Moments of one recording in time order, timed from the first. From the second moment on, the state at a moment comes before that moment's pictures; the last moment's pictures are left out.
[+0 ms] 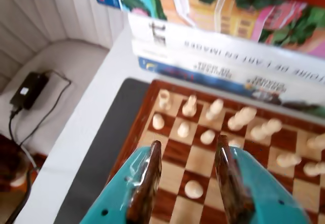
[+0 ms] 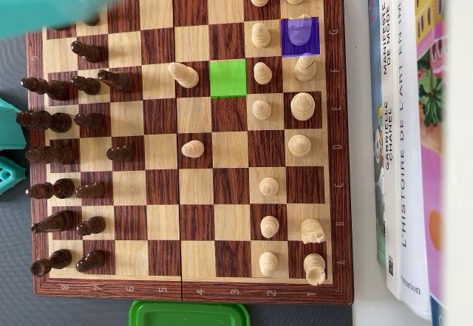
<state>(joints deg) -20.9 128.1 107.7 53.9 95.8</state>
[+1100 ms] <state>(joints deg) -19.0 66.7 57.2 69.9 115.3</state>
